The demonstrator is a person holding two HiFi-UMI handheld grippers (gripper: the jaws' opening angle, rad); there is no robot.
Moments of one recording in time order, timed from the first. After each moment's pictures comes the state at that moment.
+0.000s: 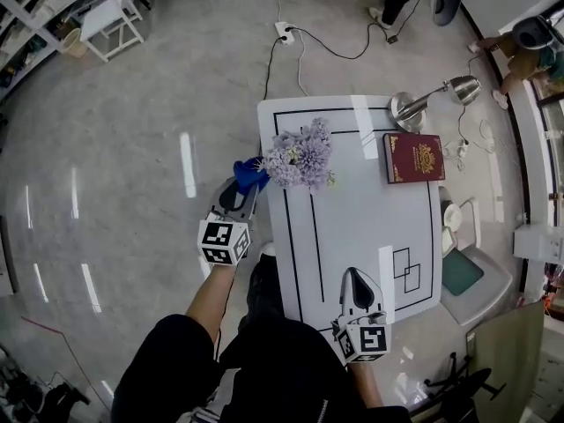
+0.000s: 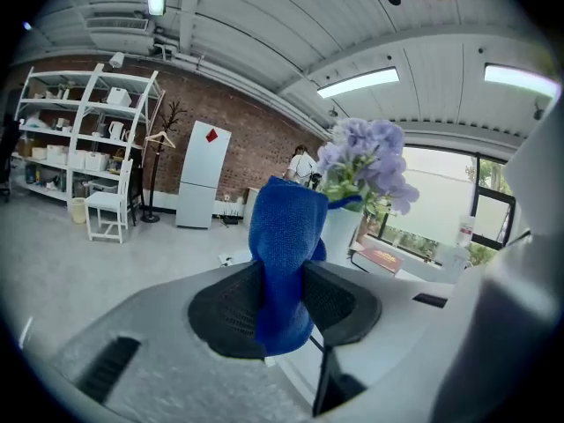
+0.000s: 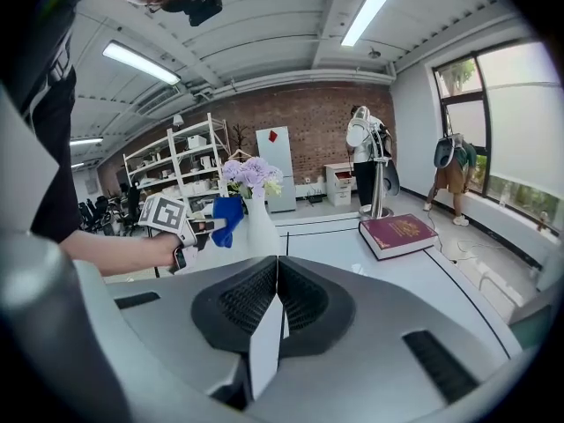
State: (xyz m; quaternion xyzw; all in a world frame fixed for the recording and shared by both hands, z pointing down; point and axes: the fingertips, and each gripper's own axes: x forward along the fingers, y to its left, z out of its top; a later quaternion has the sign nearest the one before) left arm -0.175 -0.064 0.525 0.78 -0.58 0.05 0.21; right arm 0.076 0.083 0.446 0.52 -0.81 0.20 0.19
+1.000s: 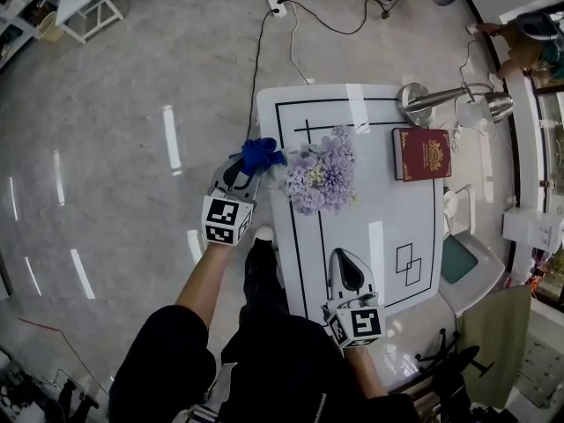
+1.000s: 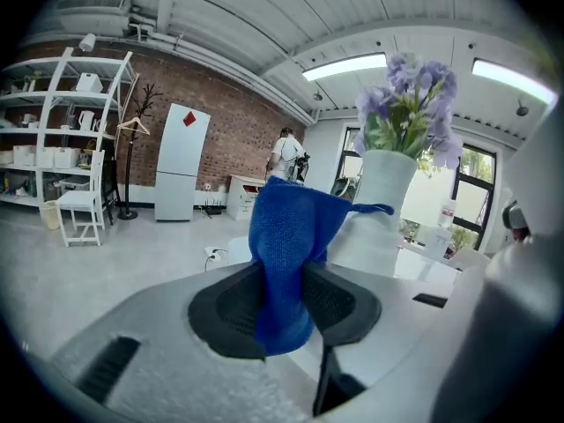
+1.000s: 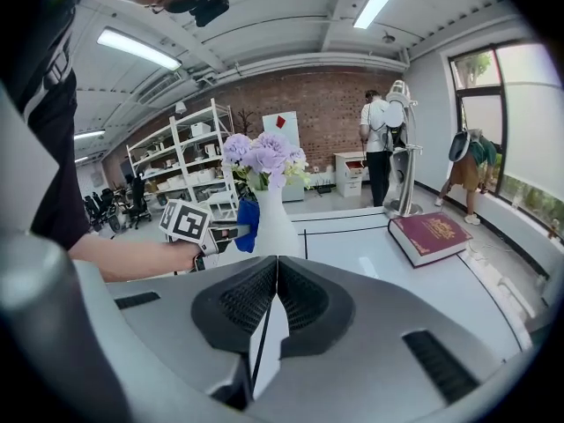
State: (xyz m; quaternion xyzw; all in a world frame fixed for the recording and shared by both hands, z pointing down) left arm -0.182 -0.128 0.585 0.82 -0.52 0.09 0.21; right arm 0.004 0.024 0.477 0.49 -0.82 0.21 0.22
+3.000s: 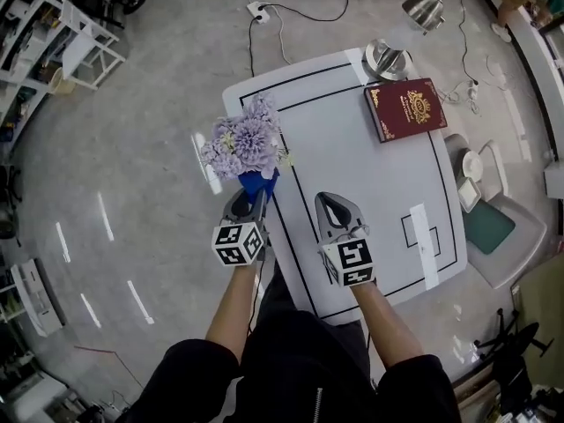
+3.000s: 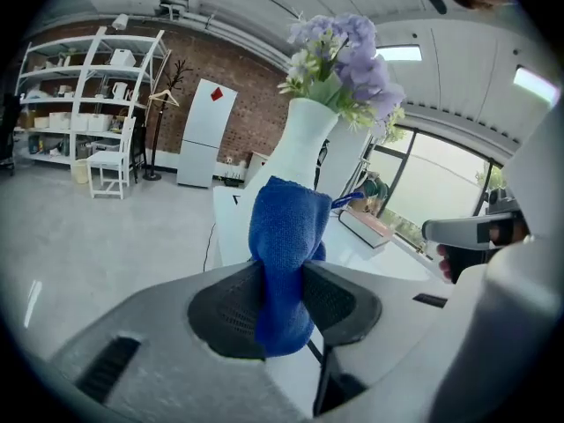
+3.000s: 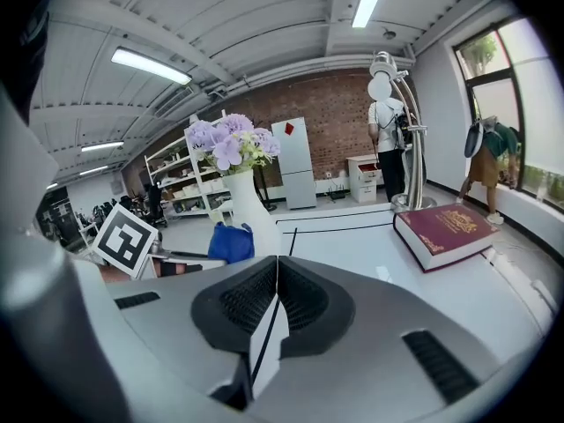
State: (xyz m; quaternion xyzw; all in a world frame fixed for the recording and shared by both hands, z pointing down) left arm -0.094 -0.030 0.613 0.76 -0.56 0.10 0.32; right arm 0.056 -0.016 0.528 0.45 -0.85 0.20 0.19
